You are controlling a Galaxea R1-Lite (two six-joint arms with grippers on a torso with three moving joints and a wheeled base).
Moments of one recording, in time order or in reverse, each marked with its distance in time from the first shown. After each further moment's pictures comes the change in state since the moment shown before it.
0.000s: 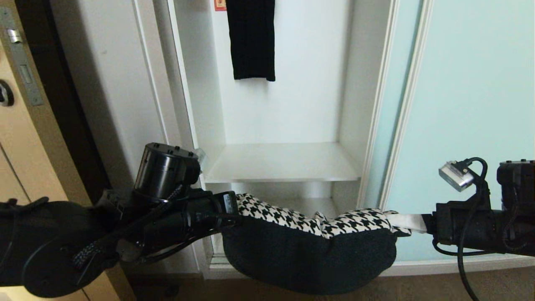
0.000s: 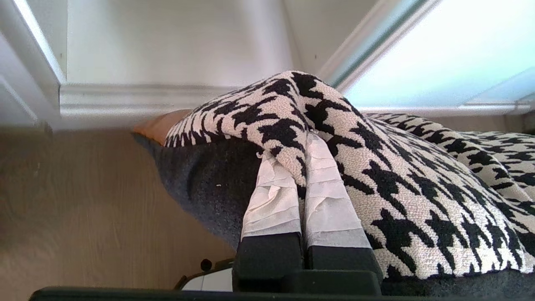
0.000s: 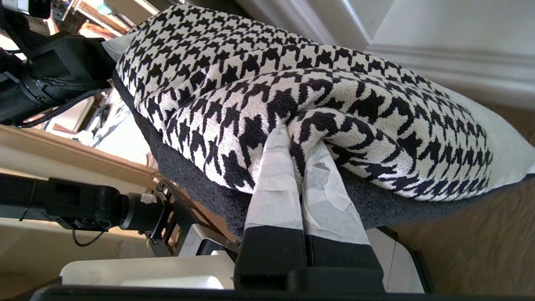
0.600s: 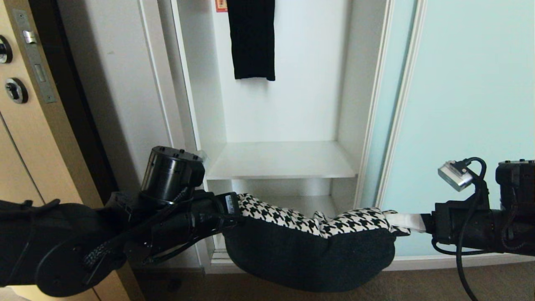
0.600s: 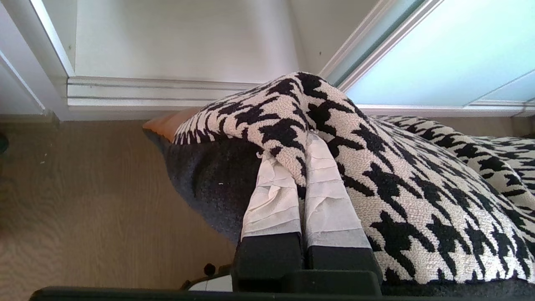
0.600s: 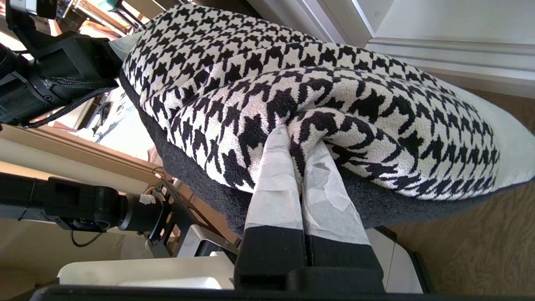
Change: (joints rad) left arm 0.000 0.027 0.008 -0.033 0.027 0.000; right arm 0.000 0.007 0.000 -0.010 0.000 0.000
